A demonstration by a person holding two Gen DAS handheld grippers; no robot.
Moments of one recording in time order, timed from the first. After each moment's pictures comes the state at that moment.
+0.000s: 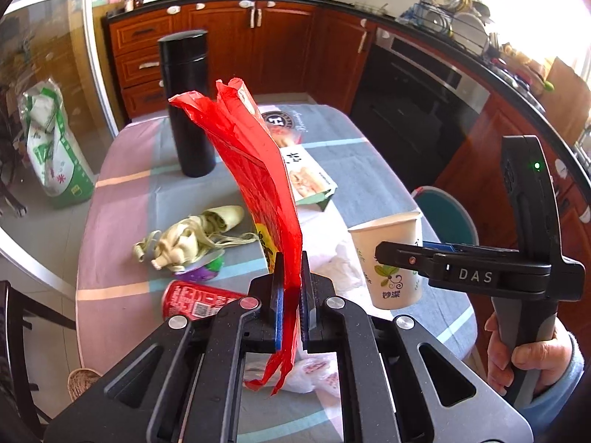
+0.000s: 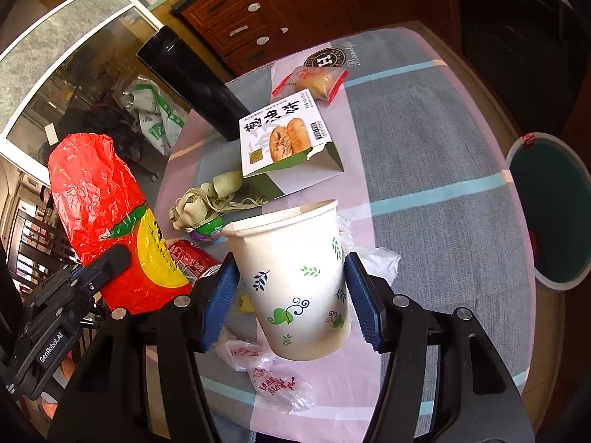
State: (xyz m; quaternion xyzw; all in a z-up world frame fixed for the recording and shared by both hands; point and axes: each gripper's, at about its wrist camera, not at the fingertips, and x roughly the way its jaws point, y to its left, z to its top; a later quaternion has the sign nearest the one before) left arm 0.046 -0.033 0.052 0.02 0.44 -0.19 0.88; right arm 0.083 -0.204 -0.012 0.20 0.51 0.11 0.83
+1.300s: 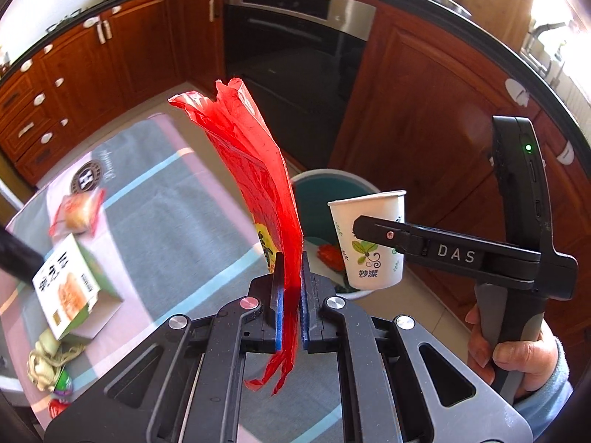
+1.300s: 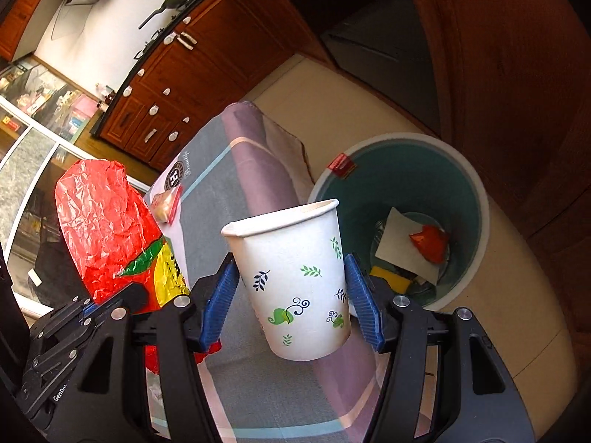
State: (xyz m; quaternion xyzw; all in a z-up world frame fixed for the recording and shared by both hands) left arm 0.076 -0.315 0.031 0.15 0.46 -0.35 0.80; right arm 0.044 -0.472 -0.036 0.35 0.43 -0.05 0.83
